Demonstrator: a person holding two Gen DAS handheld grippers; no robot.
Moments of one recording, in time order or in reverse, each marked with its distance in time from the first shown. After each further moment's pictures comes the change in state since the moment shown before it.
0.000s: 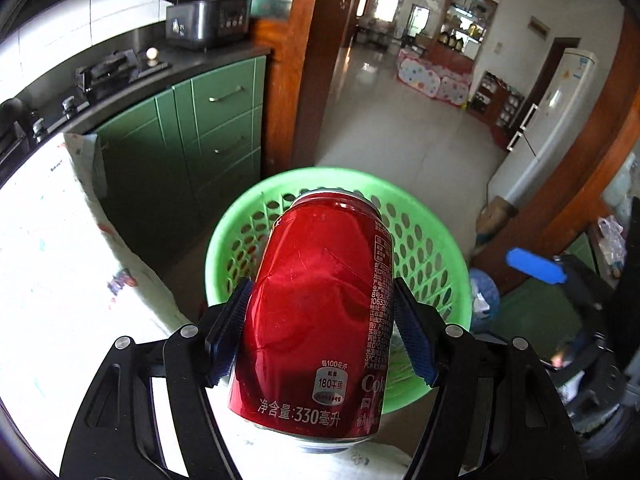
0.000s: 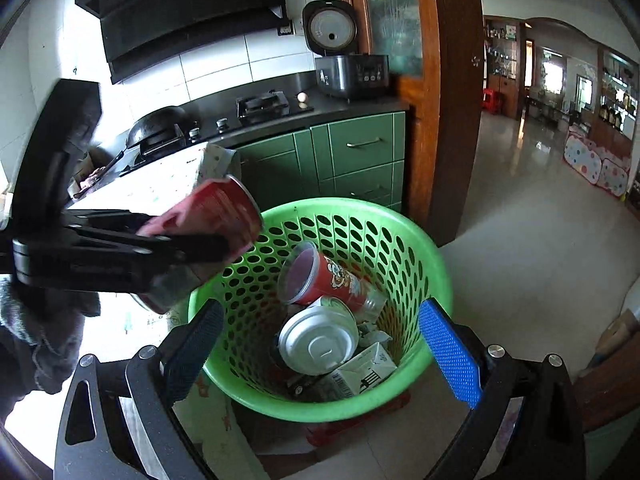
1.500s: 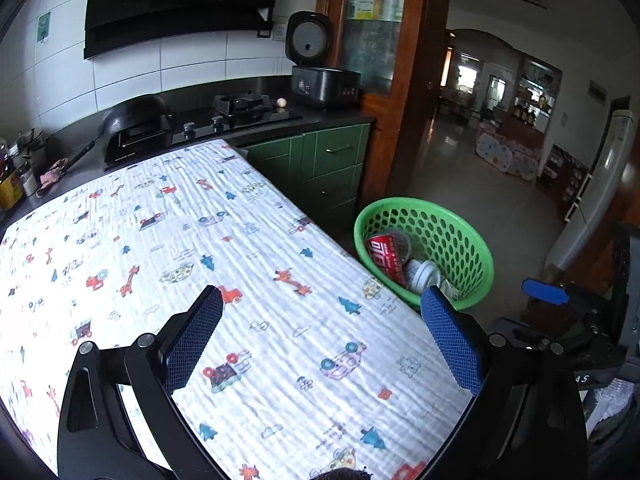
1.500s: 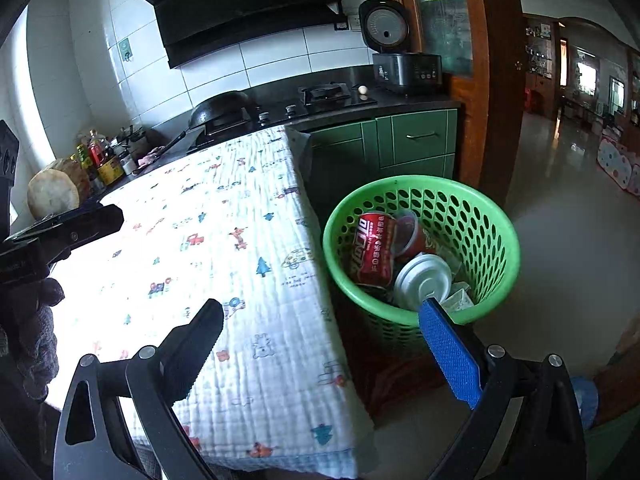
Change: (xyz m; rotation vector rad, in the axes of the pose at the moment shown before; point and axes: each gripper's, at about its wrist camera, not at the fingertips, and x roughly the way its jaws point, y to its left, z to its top) left arm -0.204 0.032 -0.141 -0.177 -0.273 0.300; right arm -0.076 0.111 -0.041 -0.040 0.039 0.140
